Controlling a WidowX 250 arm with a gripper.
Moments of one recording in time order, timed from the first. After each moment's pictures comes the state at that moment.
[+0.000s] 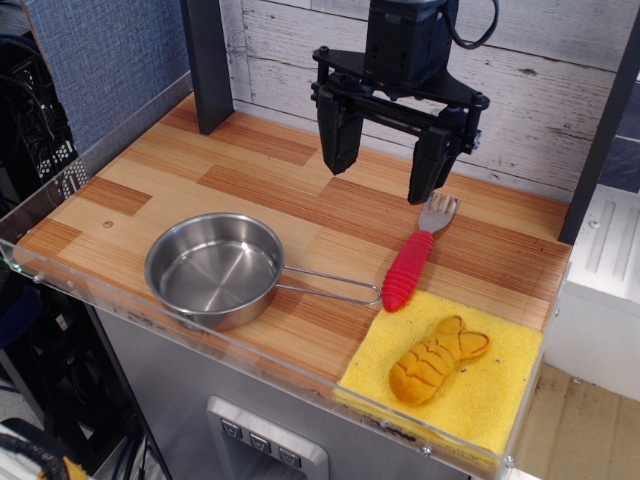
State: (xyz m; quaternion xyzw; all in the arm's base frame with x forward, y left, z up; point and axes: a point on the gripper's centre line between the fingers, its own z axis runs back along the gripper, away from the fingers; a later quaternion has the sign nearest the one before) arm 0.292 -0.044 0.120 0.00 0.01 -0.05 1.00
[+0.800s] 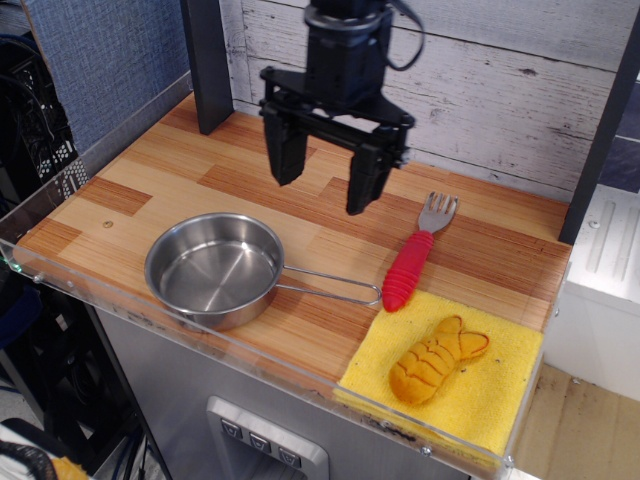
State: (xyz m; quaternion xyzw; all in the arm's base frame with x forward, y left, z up) arm 0.286 0.006 0.096 0.02 0.03 -0.04 1.00
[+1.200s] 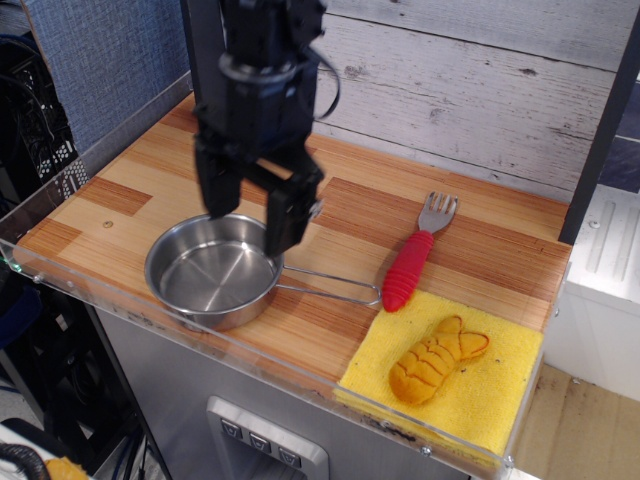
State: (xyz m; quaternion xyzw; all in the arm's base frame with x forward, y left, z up) arm 0.249 0.031 0.081 0.04 0.03 -0.11 0.99
